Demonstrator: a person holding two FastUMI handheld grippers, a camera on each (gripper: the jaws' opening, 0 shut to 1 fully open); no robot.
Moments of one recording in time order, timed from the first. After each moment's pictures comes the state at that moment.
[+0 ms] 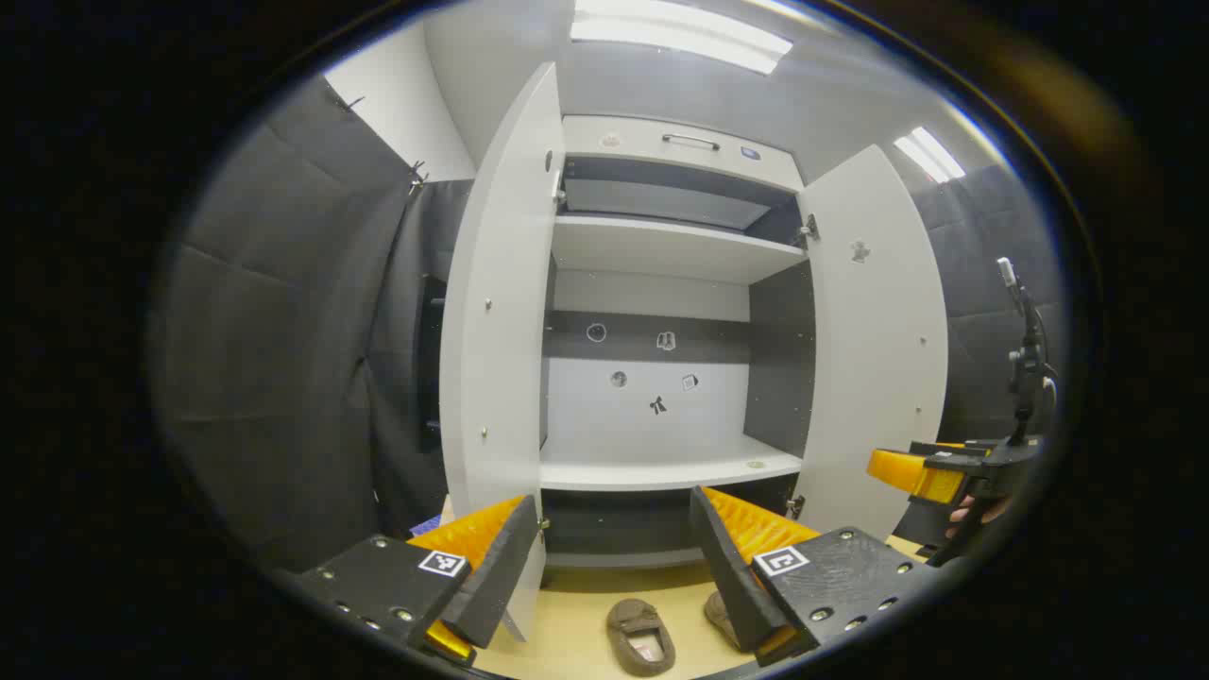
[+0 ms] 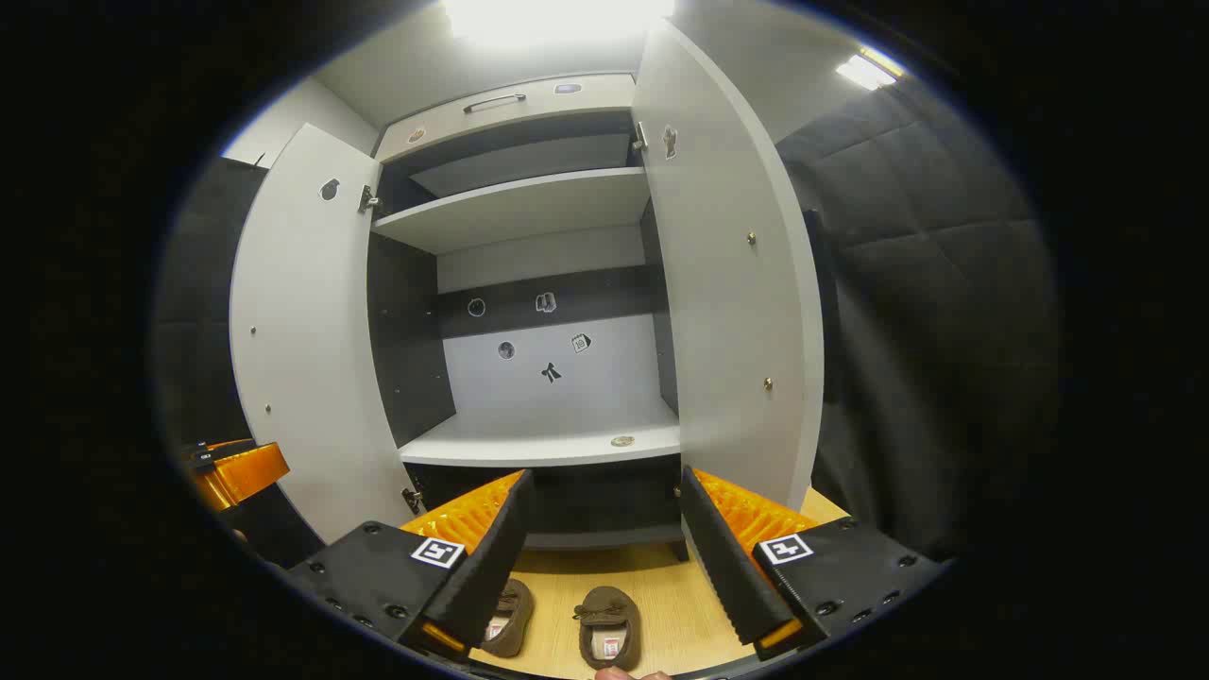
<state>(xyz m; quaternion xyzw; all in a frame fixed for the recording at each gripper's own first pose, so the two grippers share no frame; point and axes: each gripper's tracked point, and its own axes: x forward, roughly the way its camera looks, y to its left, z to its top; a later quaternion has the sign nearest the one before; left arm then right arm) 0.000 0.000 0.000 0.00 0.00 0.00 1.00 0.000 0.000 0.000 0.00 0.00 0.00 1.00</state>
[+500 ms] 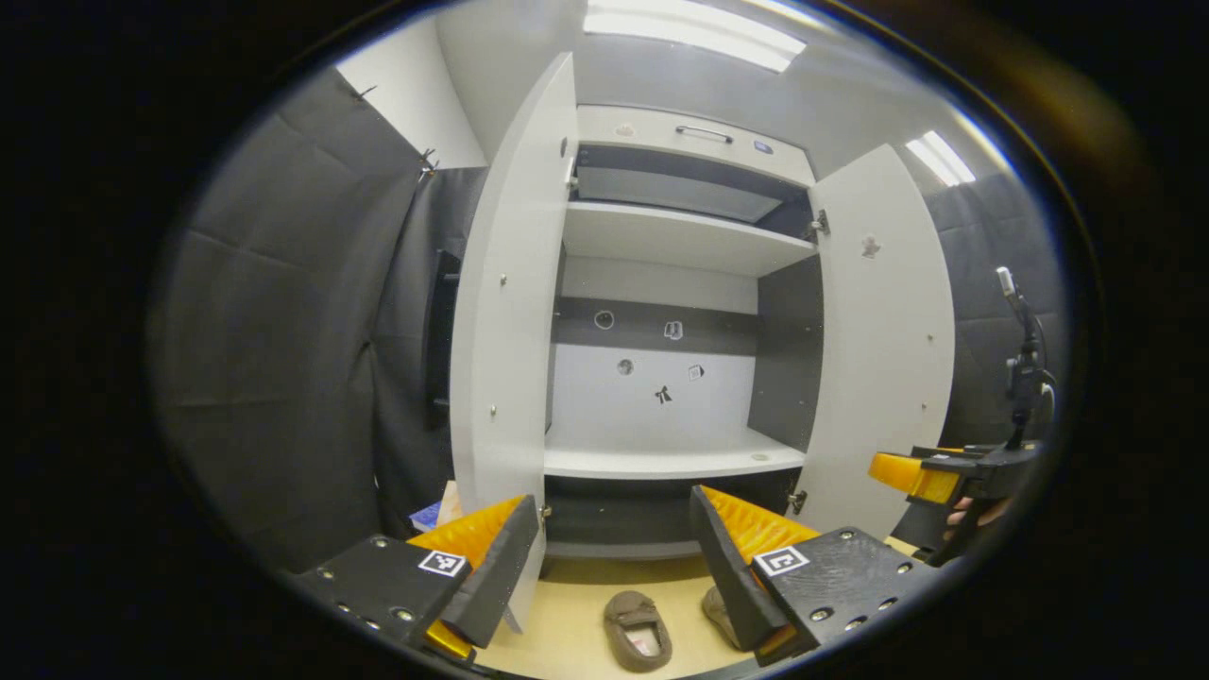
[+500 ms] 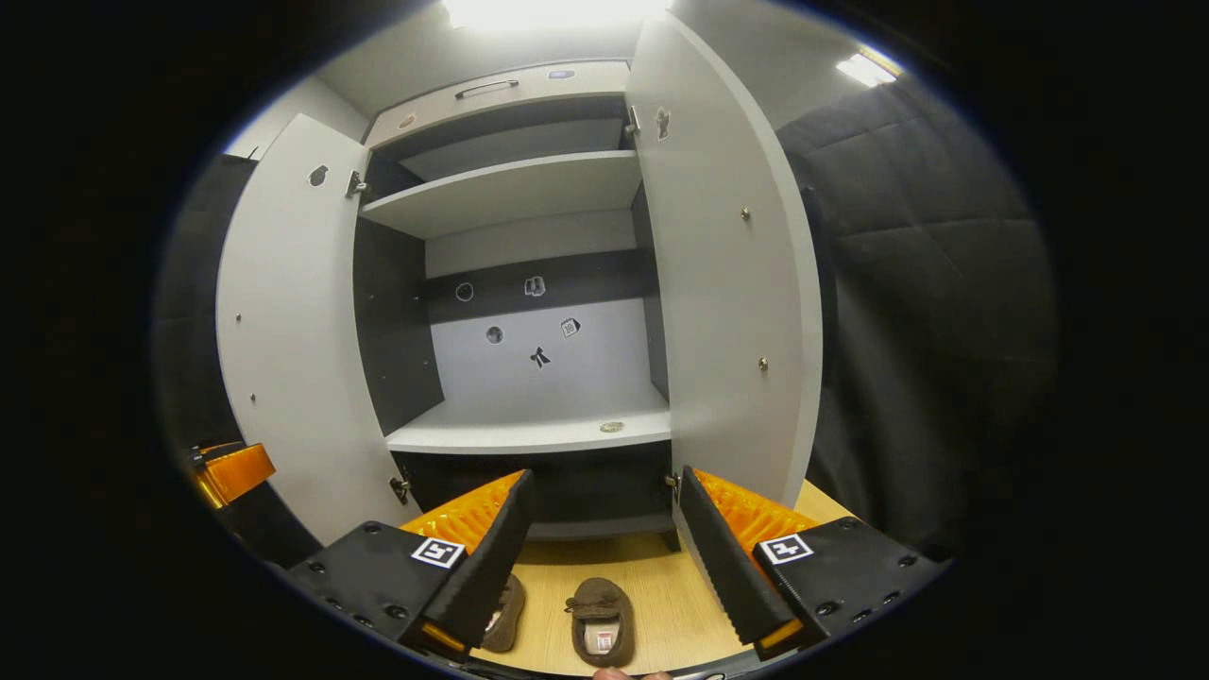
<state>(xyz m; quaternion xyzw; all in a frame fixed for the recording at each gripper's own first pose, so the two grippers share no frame) -0.001 0.004 -0.014 -0.01 0.02 0.00 1.00 0.006 -0.007 -0.013 0.00 0.03 -0.01 1.00</state>
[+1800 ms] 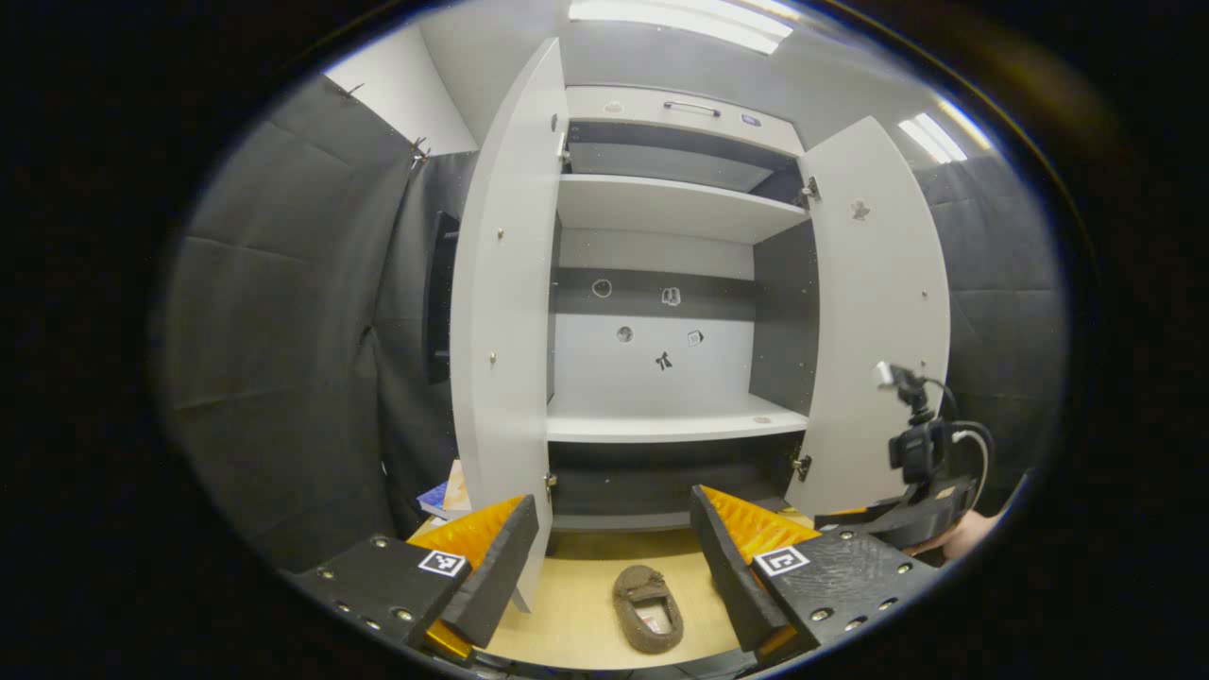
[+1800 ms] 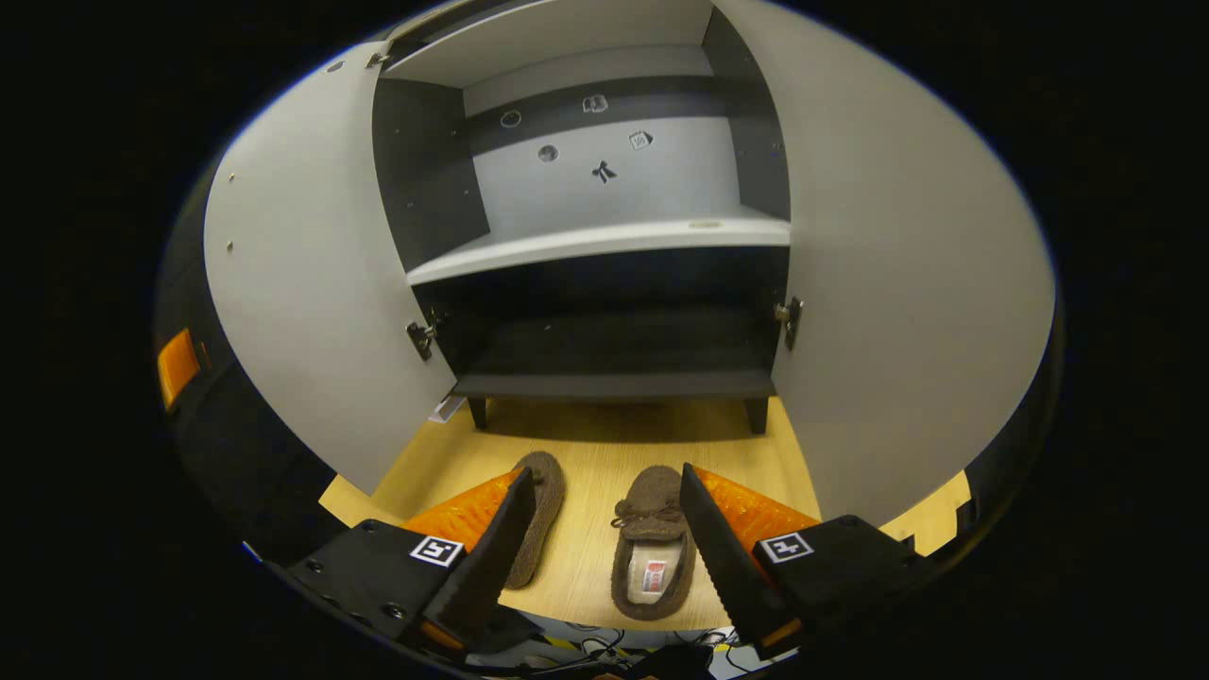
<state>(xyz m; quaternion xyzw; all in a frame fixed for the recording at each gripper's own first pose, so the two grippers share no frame) -0.015 -0.001 -0.052 0.01 0.06 0.00 1.00 0.053 0.048 -0.215 -0.01 0.28 0.10 0.95</state>
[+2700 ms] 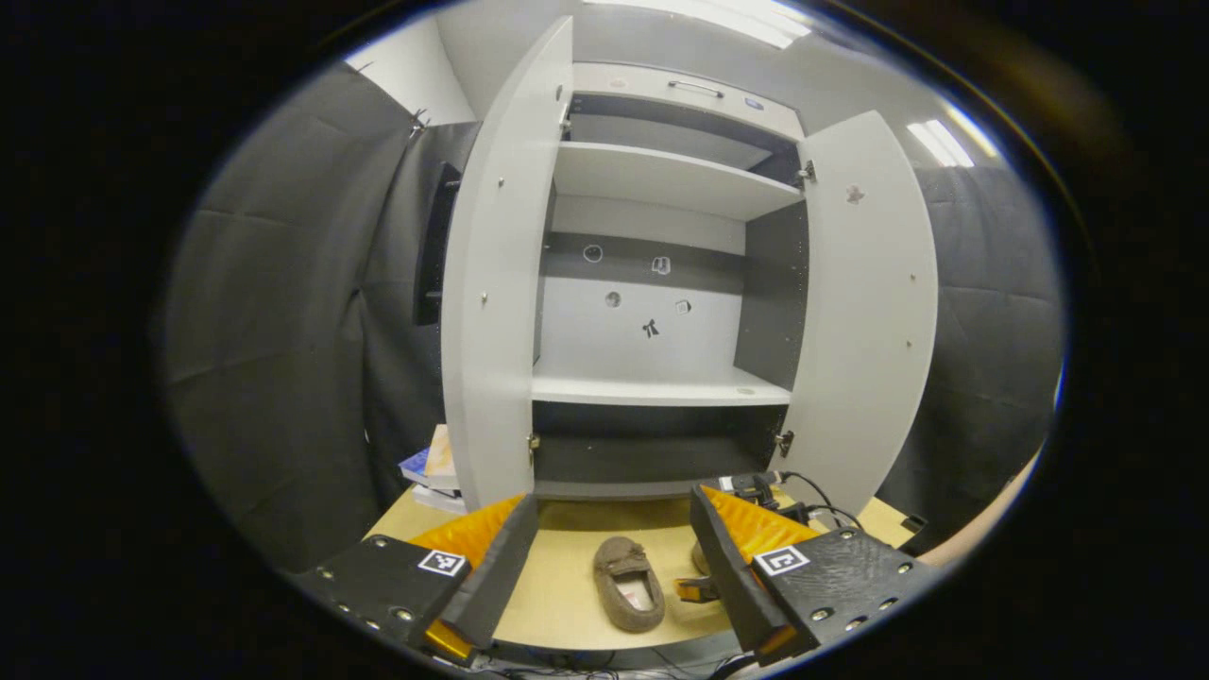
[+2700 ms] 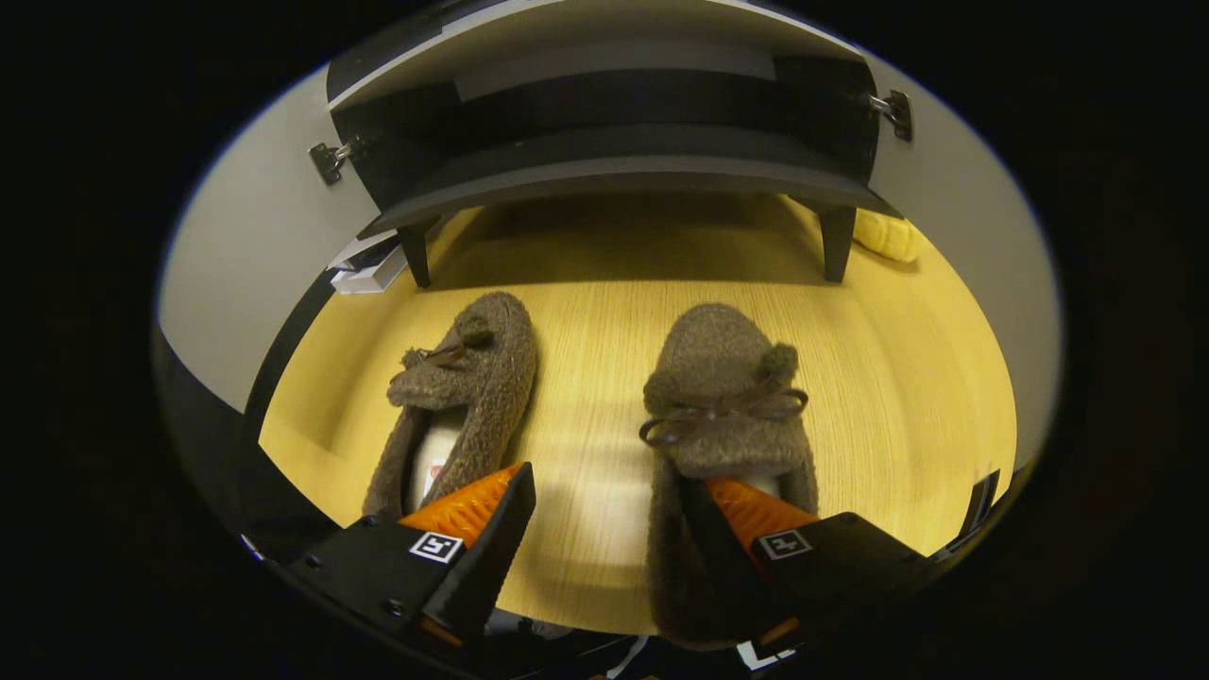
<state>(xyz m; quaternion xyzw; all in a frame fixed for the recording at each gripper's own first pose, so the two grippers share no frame) -0.029 -0.006 -0.080 -0.02 0.10 -0.02 0.99 0.092 0.060 -0.386 -0.05 0.43 0.07 0.90</state>
